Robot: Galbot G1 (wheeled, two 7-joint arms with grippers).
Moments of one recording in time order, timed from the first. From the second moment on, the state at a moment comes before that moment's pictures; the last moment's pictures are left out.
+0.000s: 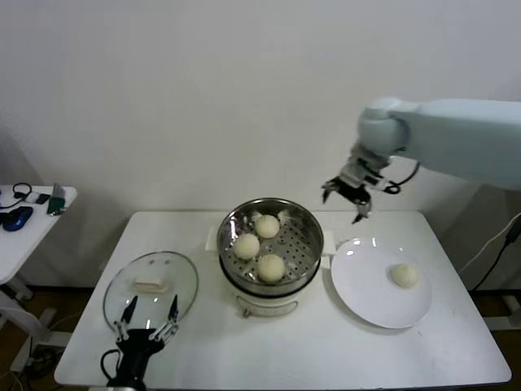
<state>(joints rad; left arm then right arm) 1.81 -1.51 -0.63 -2.16 -0.12 -0.03 0.03 1.03 0.84 -1.80 1.40 0.35 0.11 -1.05</state>
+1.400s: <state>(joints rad) 1.85 -1.54 -0.64 -2.13 -0.08 -0.05 0.02 0.11 0.67 -1.09 0.97 0.02 -0.08 -0.96</state>
